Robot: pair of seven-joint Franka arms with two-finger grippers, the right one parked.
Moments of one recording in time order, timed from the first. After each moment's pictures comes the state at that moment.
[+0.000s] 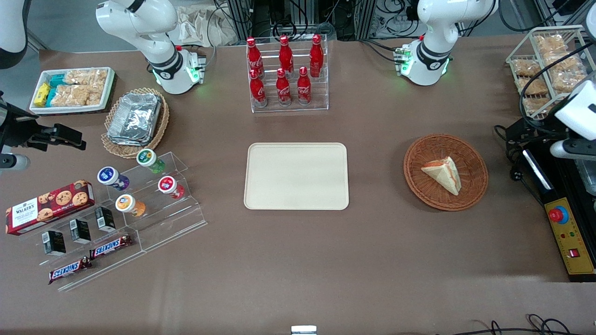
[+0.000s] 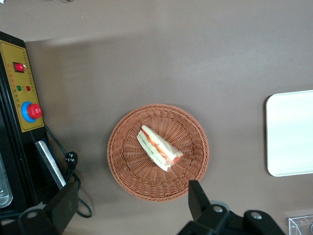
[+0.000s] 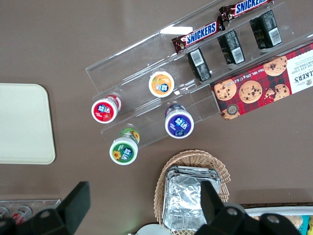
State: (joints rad) arm 0.11 0.02 -0.12 -1.58 0.00 1.63 0.11
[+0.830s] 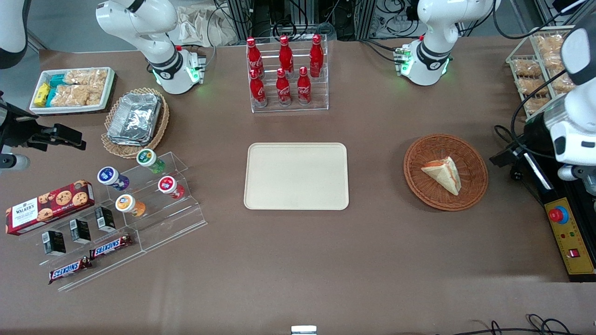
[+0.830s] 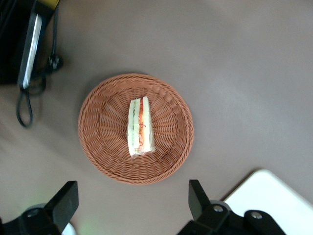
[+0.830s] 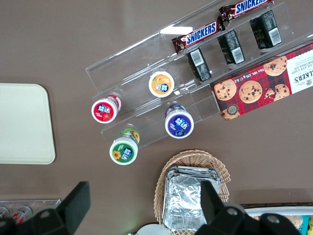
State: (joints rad) arm 0.11 0.04 -0.14 -1.75 -0.01 1.71 -0.77
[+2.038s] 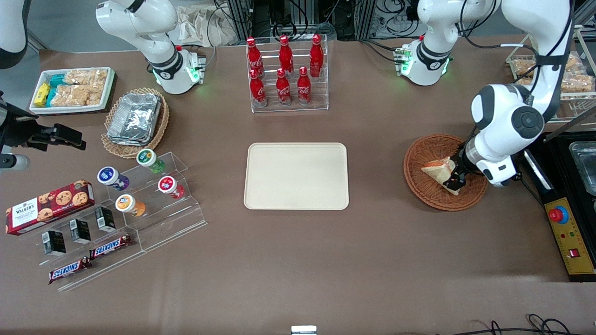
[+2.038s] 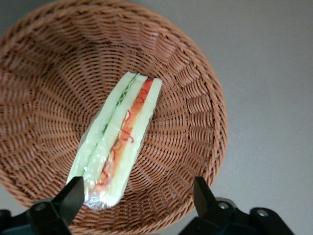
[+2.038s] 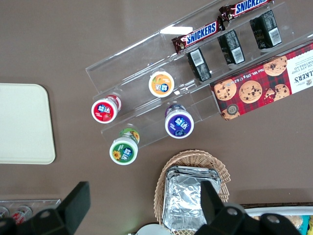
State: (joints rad) arm 0.11 0.13 -0.17 -2.30 -0.03 2.41 -1.23
